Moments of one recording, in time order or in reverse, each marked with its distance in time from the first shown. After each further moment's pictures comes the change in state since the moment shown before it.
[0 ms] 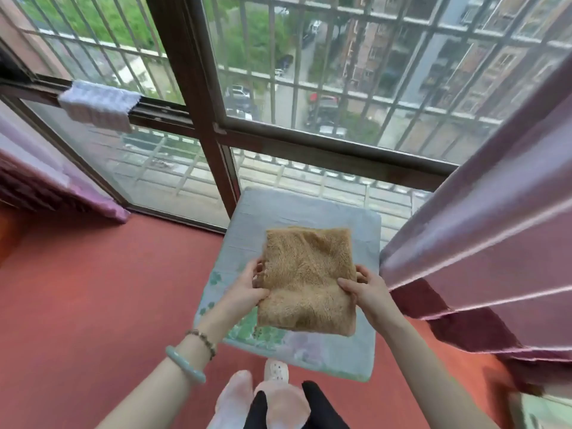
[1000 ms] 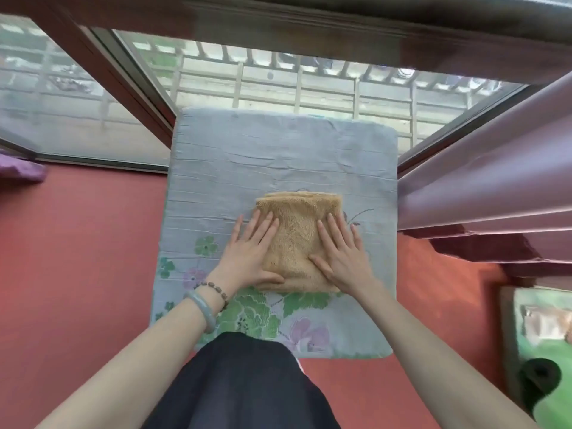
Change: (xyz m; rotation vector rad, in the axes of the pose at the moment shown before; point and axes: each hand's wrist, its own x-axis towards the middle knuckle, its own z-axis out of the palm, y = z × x) left_hand 0.211 -0.132 0.009 1.570 -0.369 0.261; right_hand 0.188 0.184 -0.004 -1.487 0.012 -0.392
